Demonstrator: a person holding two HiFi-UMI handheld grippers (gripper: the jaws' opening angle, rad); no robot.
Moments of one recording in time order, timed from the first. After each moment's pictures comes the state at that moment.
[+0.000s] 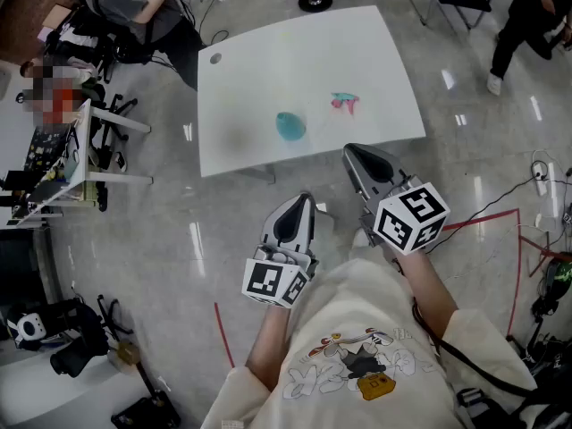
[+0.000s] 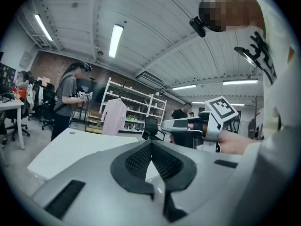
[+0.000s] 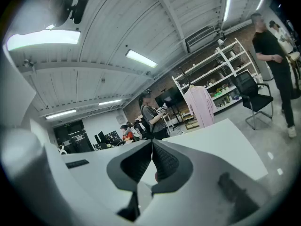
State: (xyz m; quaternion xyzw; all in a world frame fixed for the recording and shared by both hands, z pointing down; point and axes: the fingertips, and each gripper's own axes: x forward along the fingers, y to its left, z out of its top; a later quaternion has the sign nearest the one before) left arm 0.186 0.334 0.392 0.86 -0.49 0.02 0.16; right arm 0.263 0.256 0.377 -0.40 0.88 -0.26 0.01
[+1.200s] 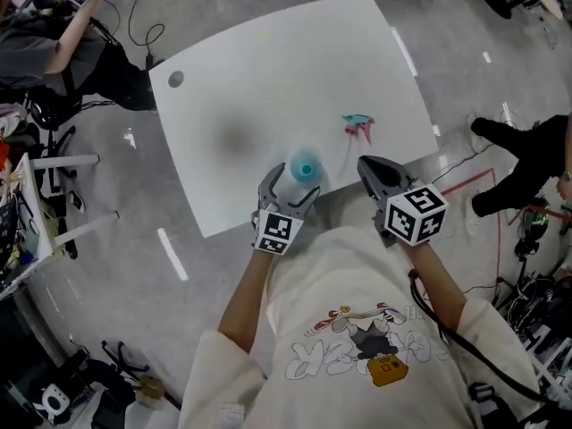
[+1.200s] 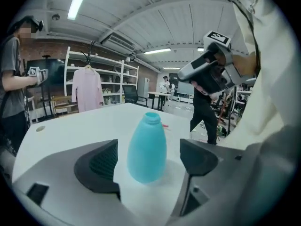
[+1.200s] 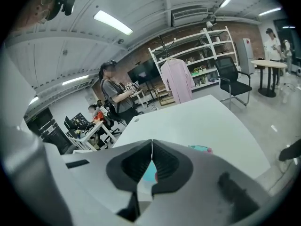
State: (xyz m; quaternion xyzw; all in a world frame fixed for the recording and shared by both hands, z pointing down) left arm 0.028 0.016 0.634 0.92 -0.30 0.23 0.12; right arm 0.140 0.003 0.524 -0.48 0.79 -0.35 -0.15
